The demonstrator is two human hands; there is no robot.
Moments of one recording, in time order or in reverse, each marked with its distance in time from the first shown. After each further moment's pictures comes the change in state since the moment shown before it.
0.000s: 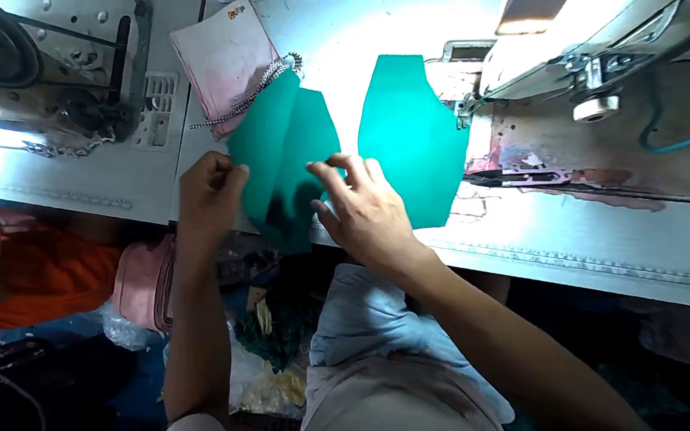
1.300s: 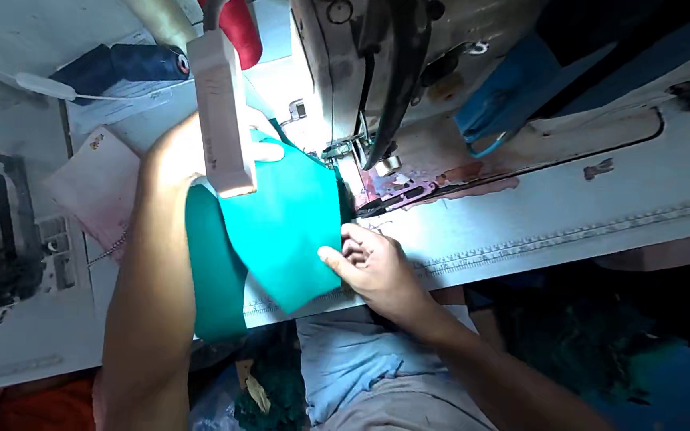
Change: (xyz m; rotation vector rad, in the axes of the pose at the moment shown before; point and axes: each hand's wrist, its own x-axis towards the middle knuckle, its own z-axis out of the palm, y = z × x) left_hand 0.200 0.123 0.152 0.238 -0.845 0.637; right_hand -0.072 0.074 -0.046 0.825 0.271 0.644
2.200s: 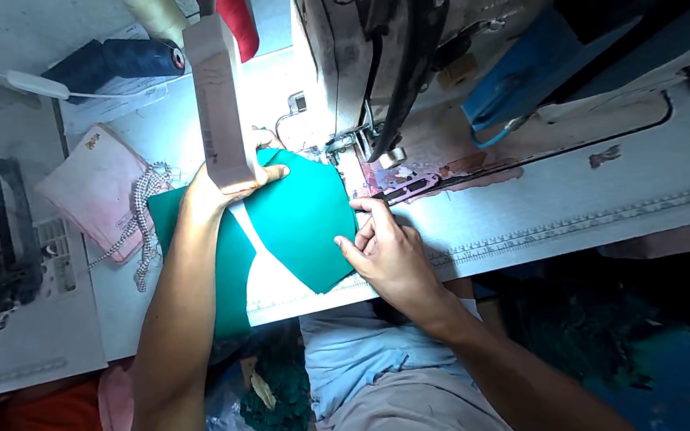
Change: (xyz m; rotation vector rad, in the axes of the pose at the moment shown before) left_hand -0.007 0.001 0.045 0.095 0.037 -0.184; right_hand 0.005 0.013 -0.006 -0.533 0.191 -0.076
